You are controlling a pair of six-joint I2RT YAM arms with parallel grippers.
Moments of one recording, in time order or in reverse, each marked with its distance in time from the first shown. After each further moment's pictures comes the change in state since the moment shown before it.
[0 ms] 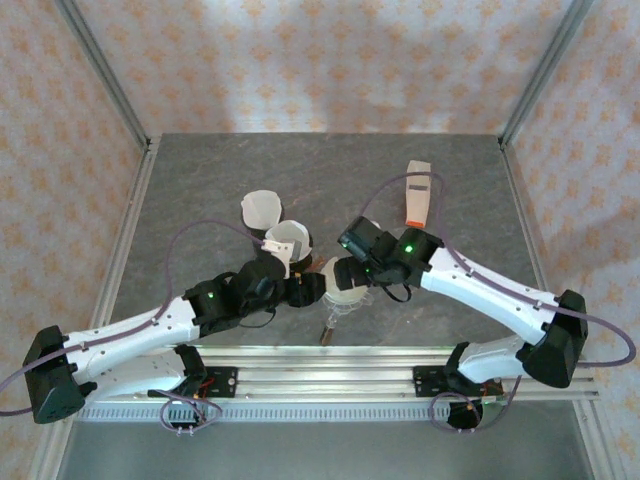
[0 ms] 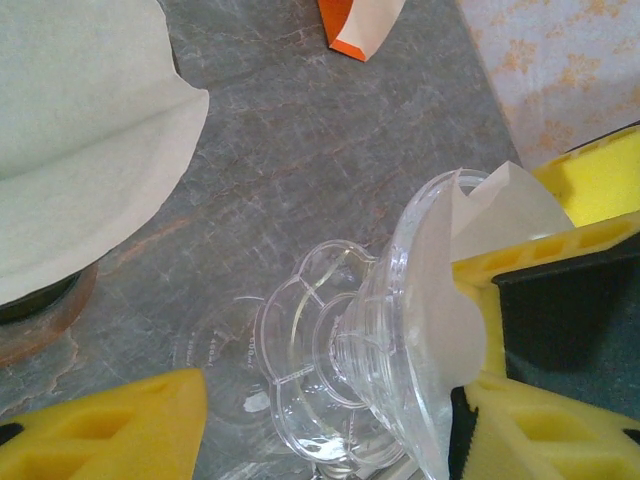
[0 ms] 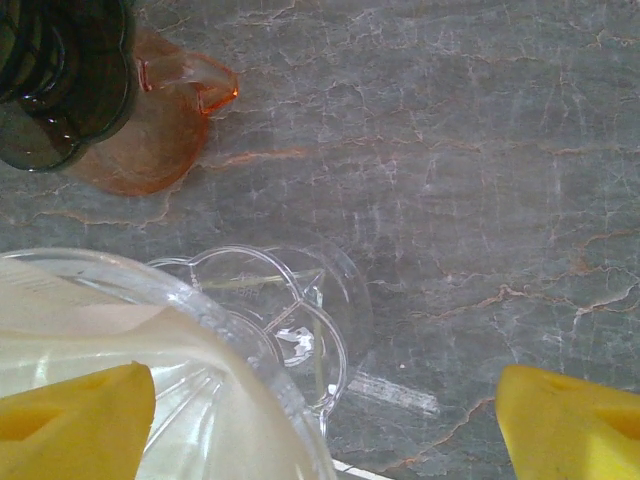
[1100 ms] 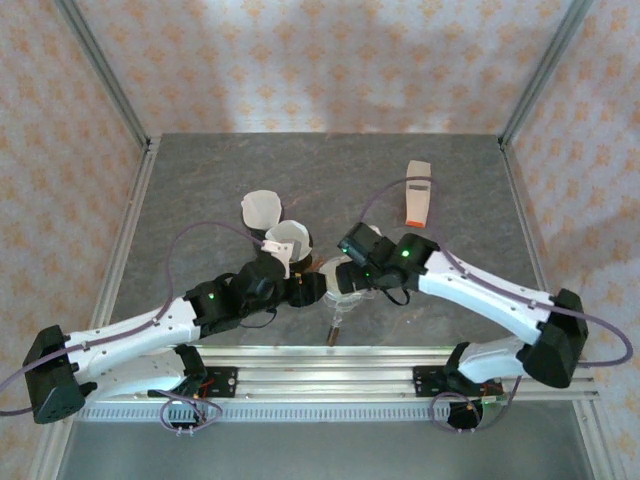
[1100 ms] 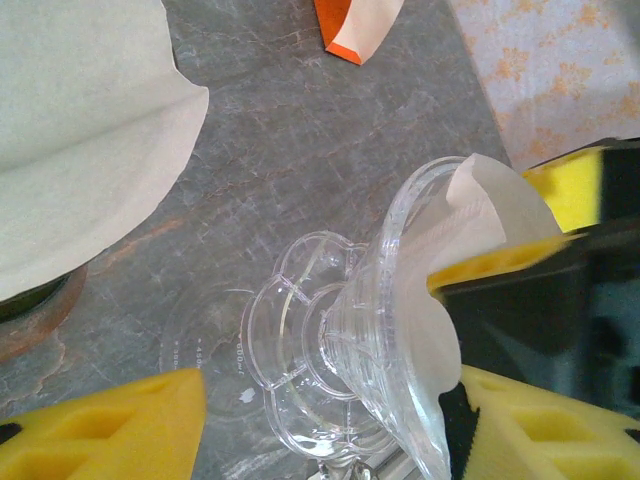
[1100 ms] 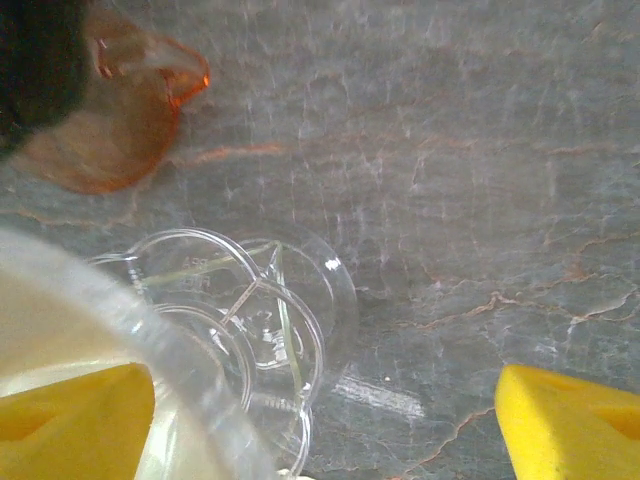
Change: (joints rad) left arm 0.001 0.000 -0.015 0.029 0.004 -0.021; right arm -0.002 -0.035 -0.076 0.057 0.031 -0.014
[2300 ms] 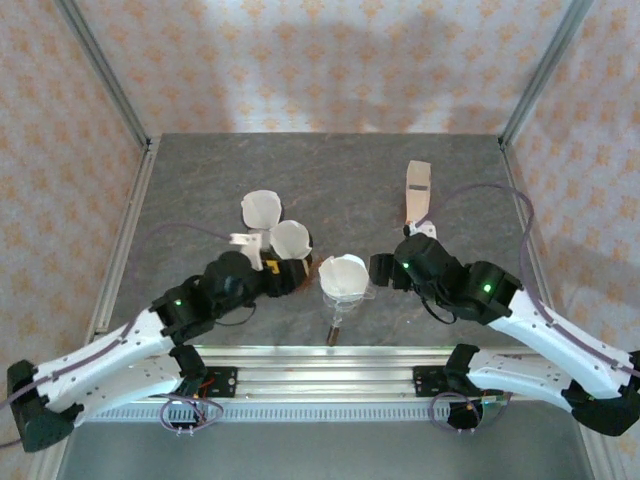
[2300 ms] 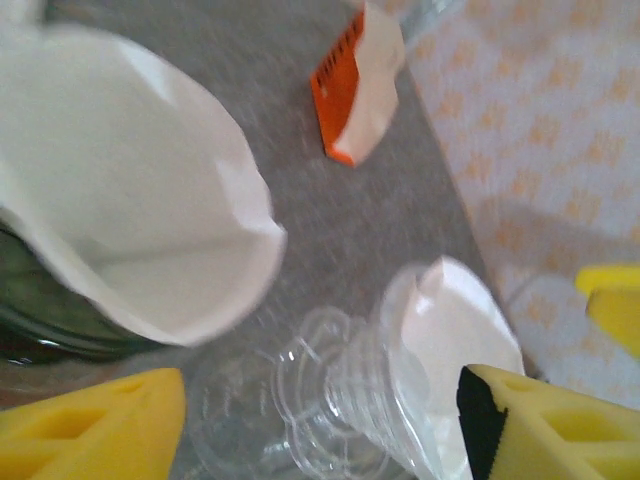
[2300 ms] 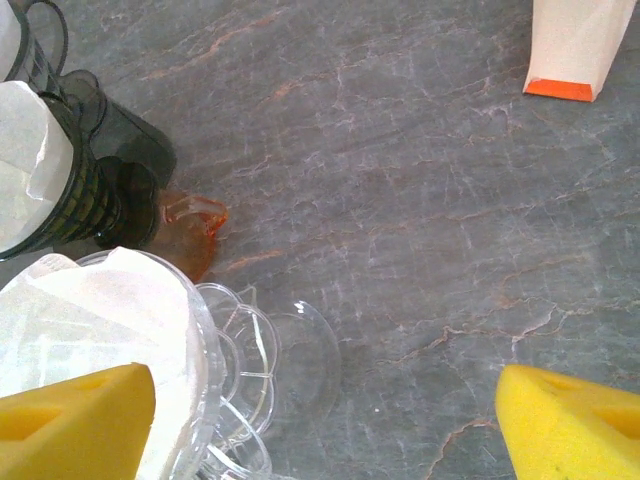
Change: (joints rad) left arm 0.130 -0.236 -0.012 -0.077 -0.026 0.001; right arm 0.000 -0.400 -0.098 0.003 0.146 0.124
